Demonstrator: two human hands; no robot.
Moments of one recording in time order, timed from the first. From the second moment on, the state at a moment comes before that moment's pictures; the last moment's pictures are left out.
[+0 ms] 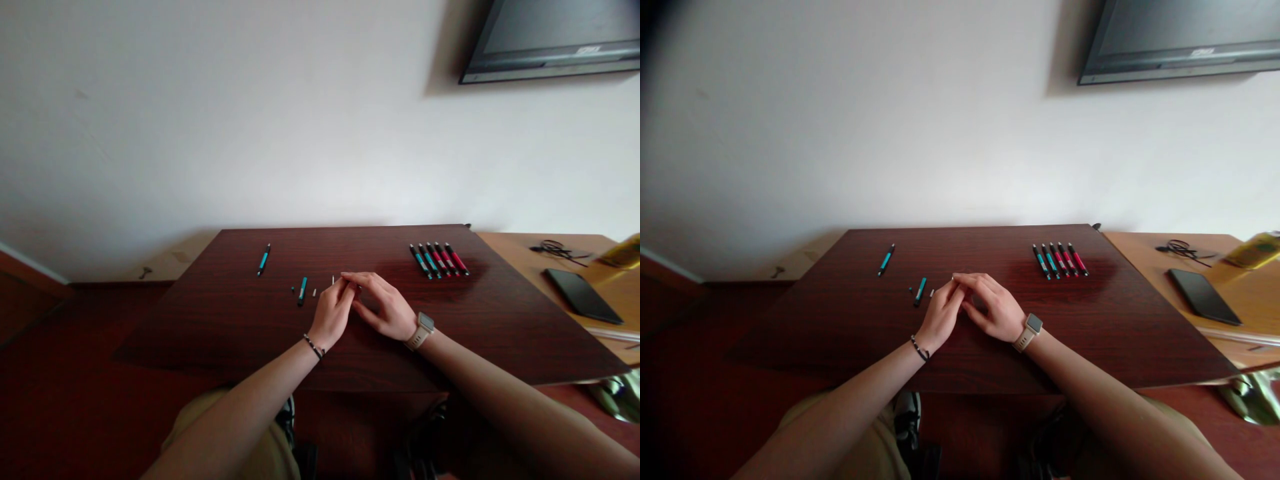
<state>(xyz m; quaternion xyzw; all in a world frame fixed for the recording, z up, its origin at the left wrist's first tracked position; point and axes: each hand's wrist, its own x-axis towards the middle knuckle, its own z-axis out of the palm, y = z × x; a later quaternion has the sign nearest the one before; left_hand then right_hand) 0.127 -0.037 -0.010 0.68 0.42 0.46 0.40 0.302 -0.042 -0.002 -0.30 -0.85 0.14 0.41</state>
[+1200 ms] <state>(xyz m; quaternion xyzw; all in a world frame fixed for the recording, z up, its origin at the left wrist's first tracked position) 0.127 -0.038 -0.012 0.66 0.44 0.46 0.39 0.309 -0.014 -0.036 -0.45 -0.81 0.14 0.35</state>
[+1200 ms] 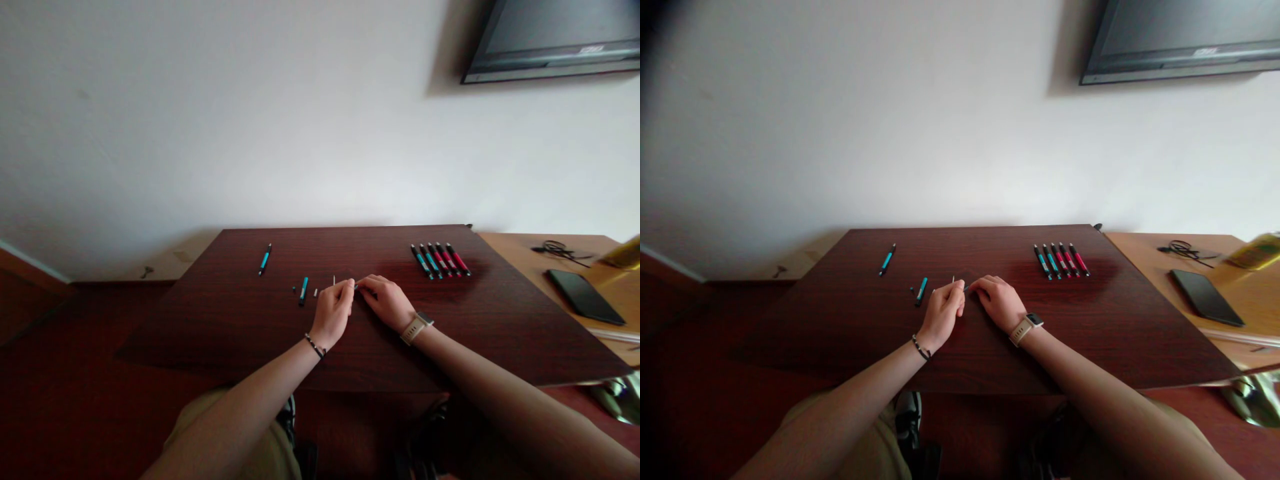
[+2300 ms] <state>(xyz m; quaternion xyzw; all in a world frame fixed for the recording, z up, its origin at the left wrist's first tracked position) 0.126 -0.036 -0.009 0.69 0.44 0.48 0.30 0.307 -0.020 -0.019 -0.35 -0.63 0.42 0.55</state>
